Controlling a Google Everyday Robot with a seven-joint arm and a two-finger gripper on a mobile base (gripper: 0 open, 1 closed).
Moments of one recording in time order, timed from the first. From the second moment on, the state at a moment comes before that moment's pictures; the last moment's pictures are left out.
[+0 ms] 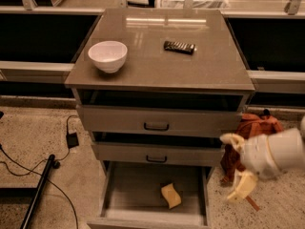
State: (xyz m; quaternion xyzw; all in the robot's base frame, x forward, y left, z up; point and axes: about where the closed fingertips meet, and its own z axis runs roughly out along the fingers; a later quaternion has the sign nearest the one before) arm 0.413 -0.196 0.703 -0.58 0.73 0.22 0.29
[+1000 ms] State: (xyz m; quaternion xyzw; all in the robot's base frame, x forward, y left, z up) arm 0.395 -0.215 0.542 -0.53 0.73 0.25 0.36
